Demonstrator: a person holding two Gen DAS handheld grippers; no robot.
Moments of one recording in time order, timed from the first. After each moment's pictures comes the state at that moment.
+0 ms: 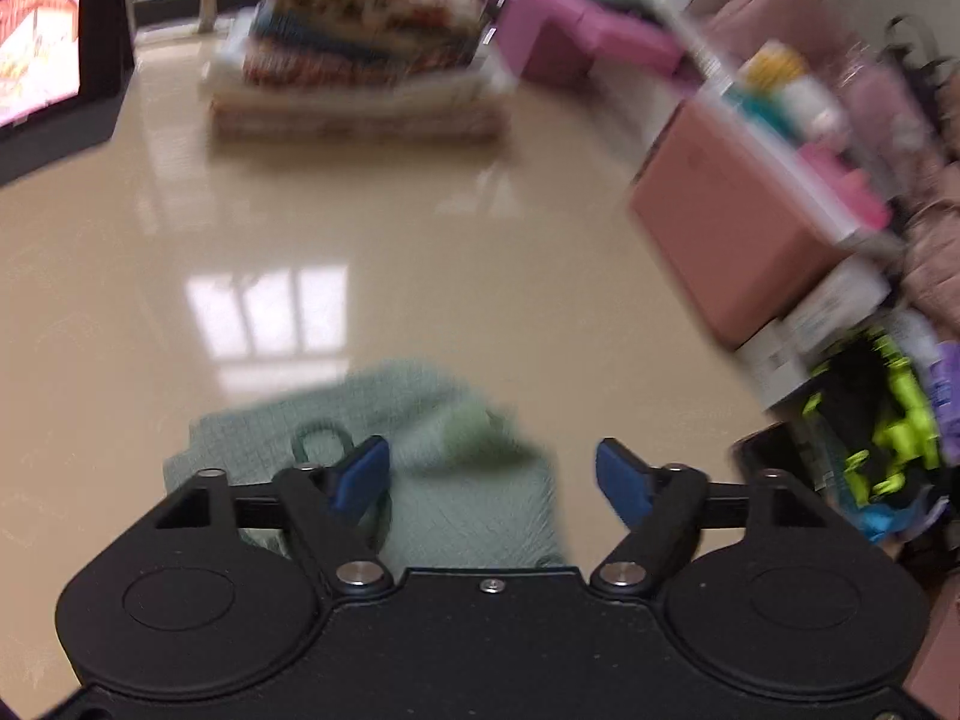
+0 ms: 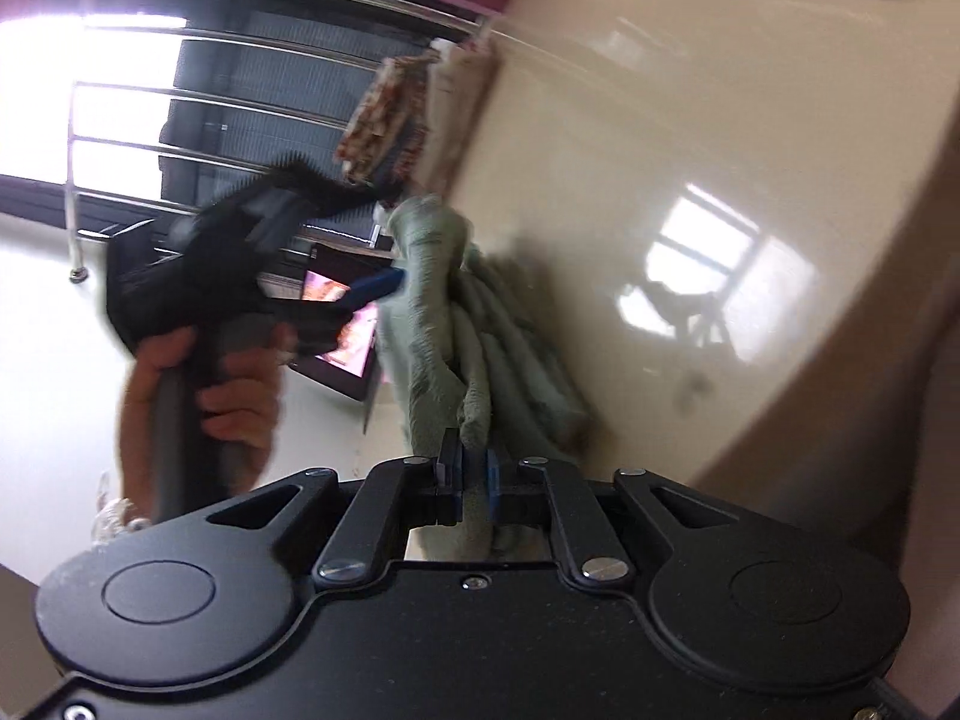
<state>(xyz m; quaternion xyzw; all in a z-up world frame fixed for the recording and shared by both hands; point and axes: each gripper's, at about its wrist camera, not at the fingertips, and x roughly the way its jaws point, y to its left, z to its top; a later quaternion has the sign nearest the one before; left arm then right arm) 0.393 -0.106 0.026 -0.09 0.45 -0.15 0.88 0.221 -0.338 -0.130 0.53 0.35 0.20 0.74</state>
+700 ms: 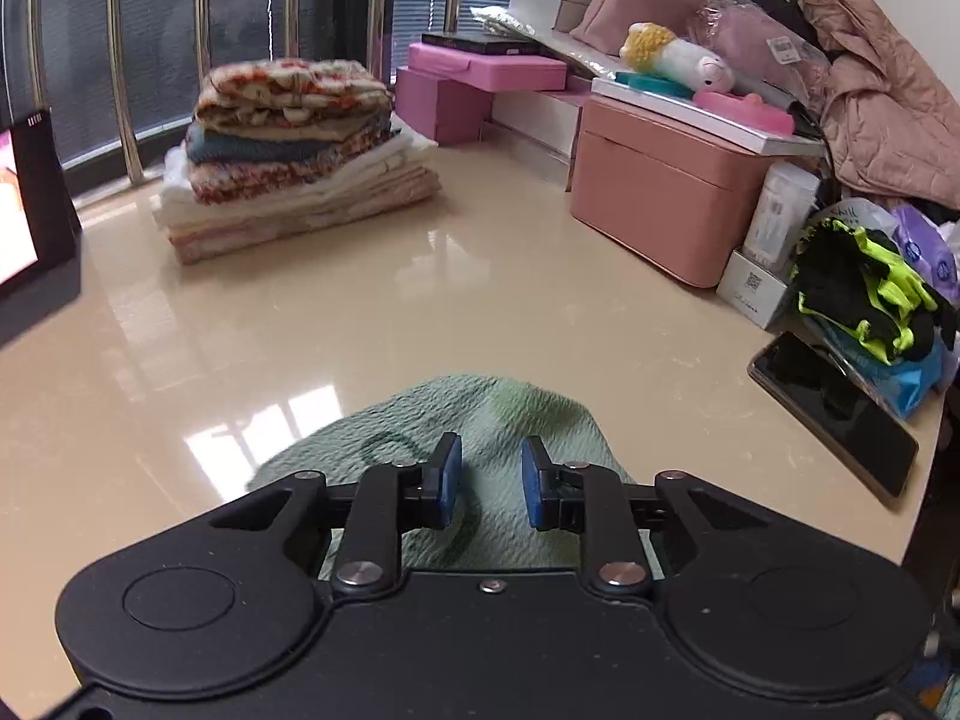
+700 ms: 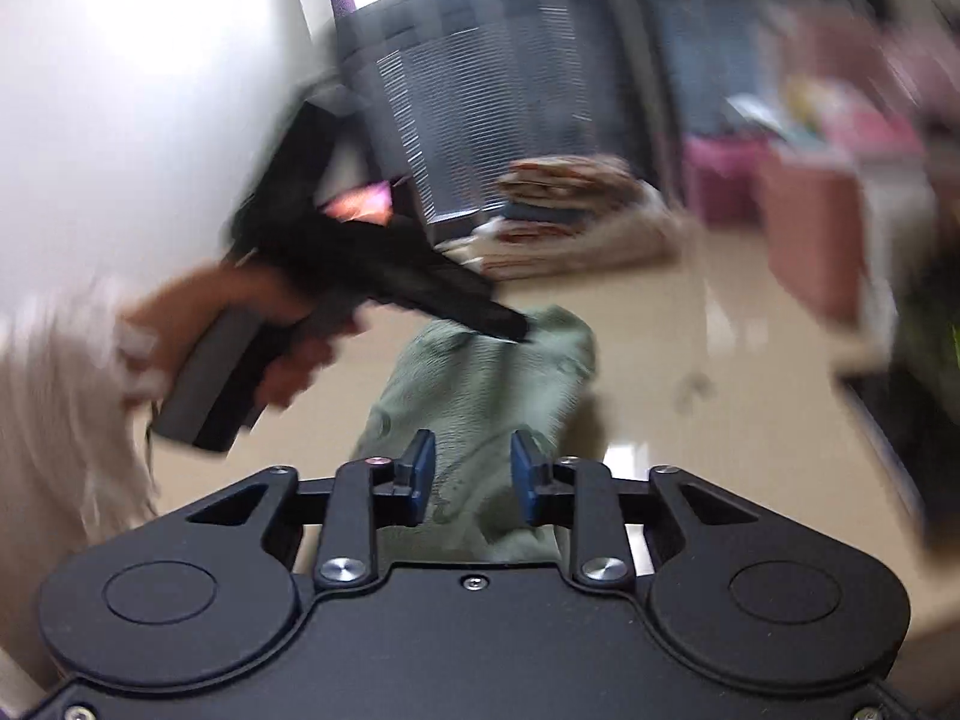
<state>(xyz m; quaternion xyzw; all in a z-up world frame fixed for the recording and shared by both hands) 0.375 -0.099 -0.015 0.05 0.38 -0.22 0.90 0.202 -0.257 -0.044 0.03 0.23 0.24 0.94</state>
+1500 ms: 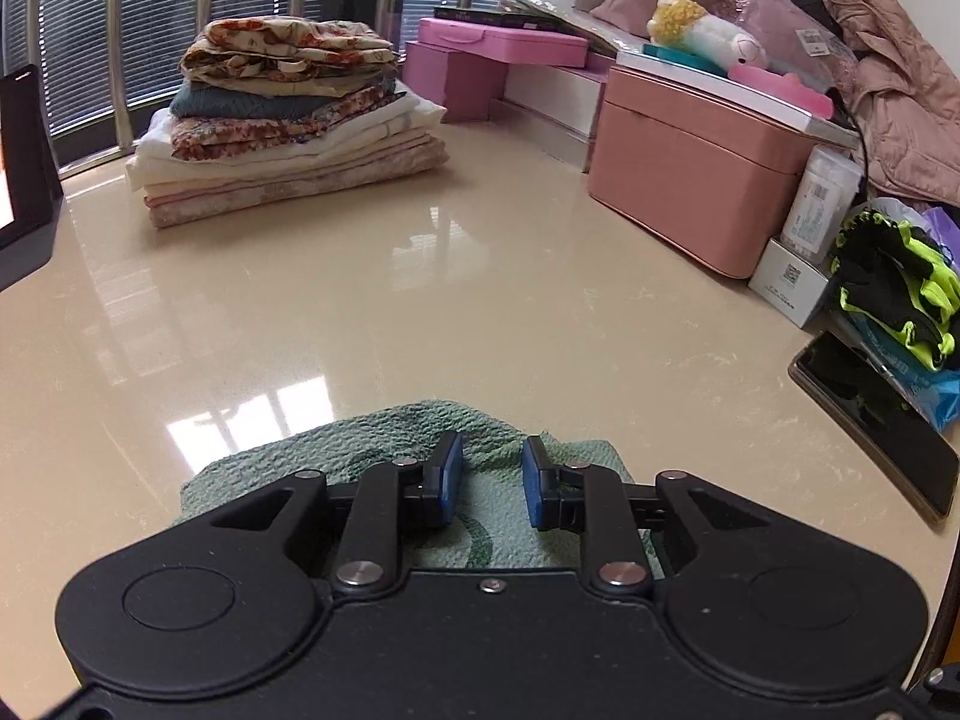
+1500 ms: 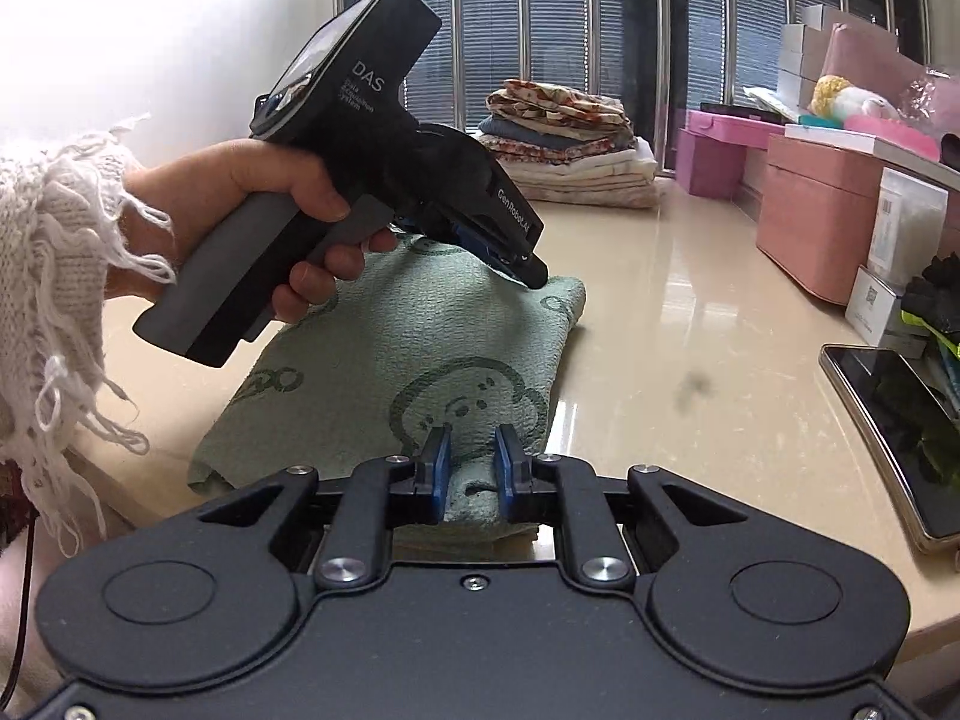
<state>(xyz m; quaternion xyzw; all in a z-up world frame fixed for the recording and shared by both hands) 0.388 -0.103 -0.035 0.02 0.37 -0.20 0.91 0.198 -0.244 -0.072 -0.03 0.28 0.20 0.94</state>
